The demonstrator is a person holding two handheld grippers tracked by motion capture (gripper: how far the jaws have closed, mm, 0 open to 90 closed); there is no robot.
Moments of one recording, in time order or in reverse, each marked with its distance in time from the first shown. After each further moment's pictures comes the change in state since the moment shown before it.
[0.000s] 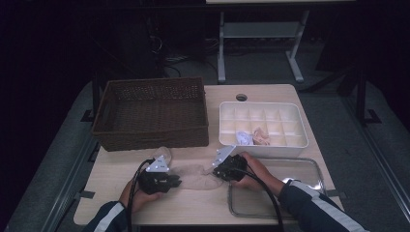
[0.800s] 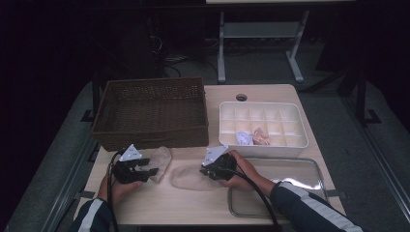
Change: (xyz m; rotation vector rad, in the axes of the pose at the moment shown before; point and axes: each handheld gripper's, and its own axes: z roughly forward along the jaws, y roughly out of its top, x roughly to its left) left arm 0.061 -0.032 -0.037 -0.038 0.223 -0.156; right arm 0.008 0.024 0.013 -0.131 -0.008 -0.025
